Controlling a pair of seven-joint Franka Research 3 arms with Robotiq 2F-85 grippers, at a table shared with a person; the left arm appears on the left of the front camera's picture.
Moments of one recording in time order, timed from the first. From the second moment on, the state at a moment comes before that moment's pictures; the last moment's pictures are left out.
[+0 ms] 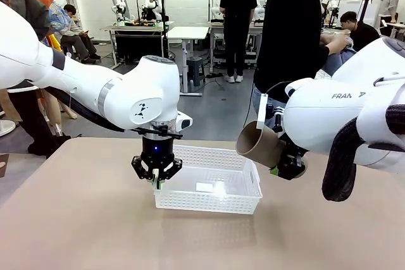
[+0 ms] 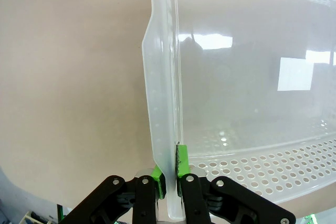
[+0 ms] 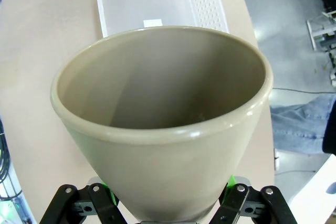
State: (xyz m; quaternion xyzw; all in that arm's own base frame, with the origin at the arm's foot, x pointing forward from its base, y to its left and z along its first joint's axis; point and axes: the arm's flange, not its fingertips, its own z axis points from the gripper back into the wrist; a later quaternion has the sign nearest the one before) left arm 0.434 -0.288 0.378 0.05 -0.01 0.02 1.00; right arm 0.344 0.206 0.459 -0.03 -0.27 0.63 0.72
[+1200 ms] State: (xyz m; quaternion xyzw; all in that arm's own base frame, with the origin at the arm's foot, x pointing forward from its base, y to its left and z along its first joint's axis) left arm 0.434 -0.288 0.378 0.05 -0.01 0.02 1.00; right arm 0.415 0.321 0.455 -0.02 -0.05 0.76 0.65
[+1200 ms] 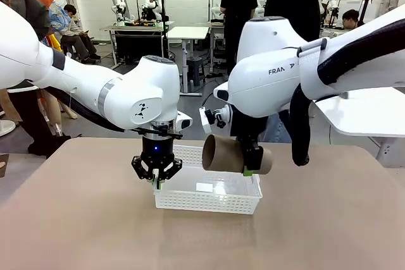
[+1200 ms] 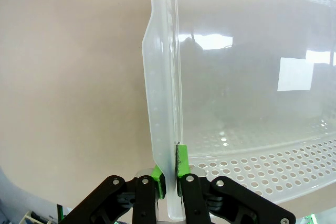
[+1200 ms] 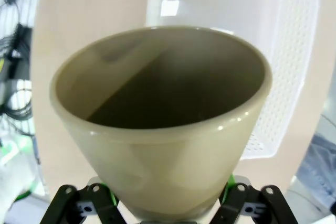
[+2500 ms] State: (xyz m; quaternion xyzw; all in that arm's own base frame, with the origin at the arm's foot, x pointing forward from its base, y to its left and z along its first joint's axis) left arm 0.434 -0.288 0.378 0.05 -0.01 0.02 1.00; right arm 0.444 0.286 0.395 0.10 -0.16 0.67 0.72
